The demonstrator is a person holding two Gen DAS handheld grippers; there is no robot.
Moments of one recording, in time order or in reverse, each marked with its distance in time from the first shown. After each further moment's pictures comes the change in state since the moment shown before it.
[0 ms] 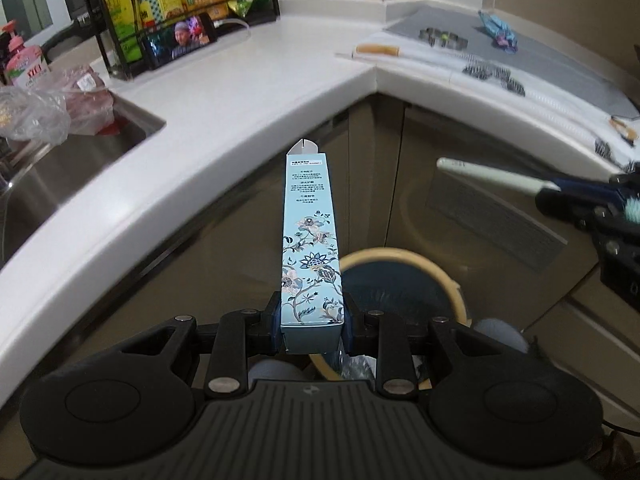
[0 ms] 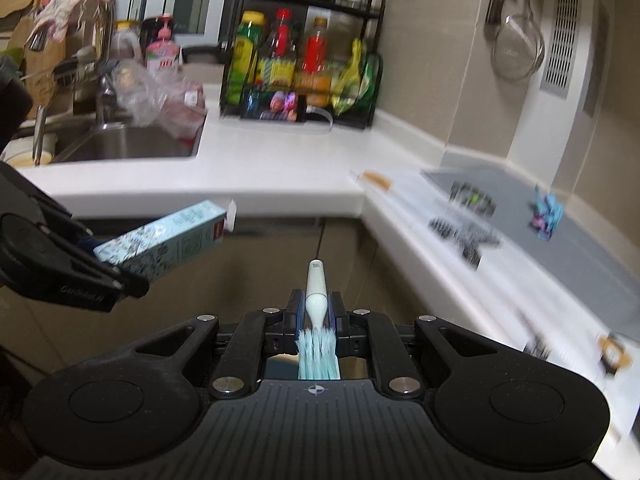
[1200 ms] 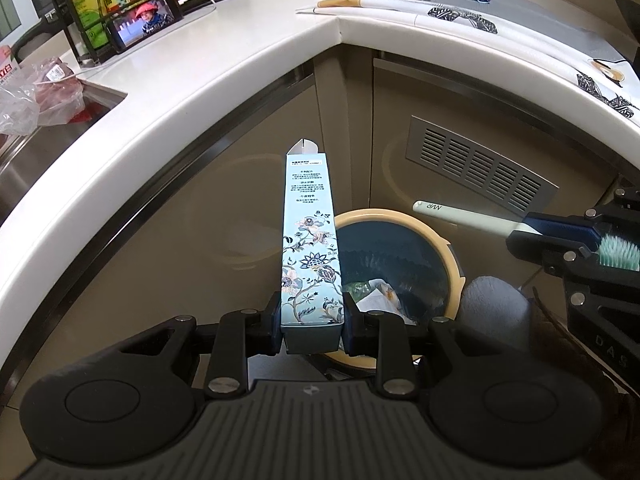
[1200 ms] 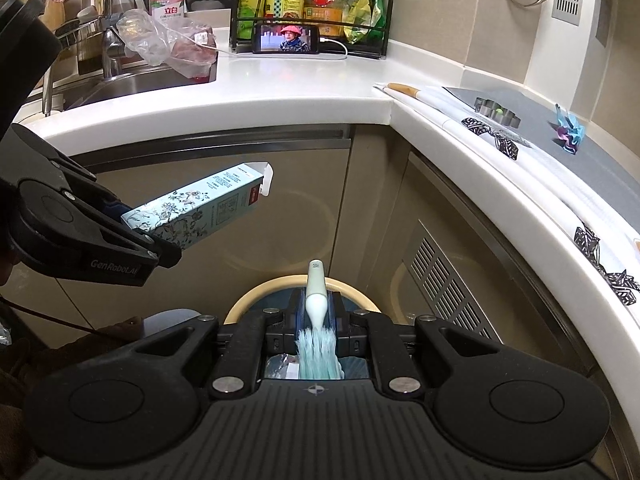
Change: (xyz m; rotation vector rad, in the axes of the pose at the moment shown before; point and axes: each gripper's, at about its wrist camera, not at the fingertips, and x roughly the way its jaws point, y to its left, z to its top) left arm 0.017 -0.023 -0.020 0.075 0.063 -0.018; right arm 0.012 0.019 -0.038 0.052 0.142 0.044
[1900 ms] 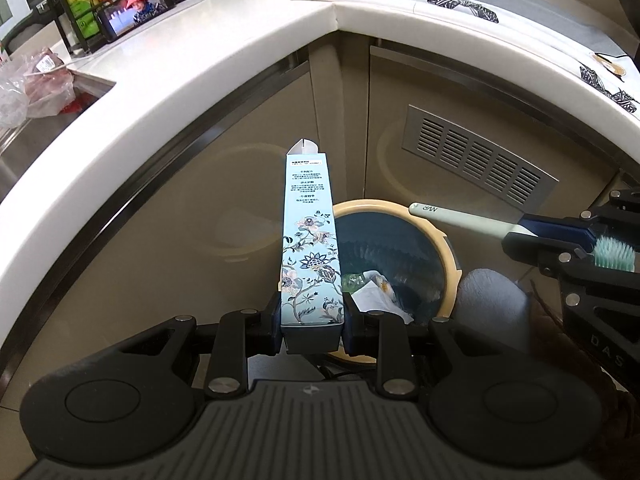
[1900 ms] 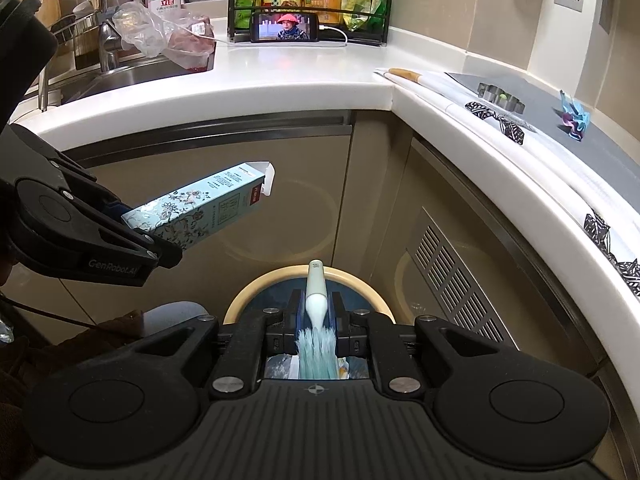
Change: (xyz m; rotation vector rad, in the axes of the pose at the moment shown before) left arm 0.009 -0.001 0.004 -0.005 0.035 -0.019; right arm 0.010 -0.003 -0.001 0.013 0.033 0.014
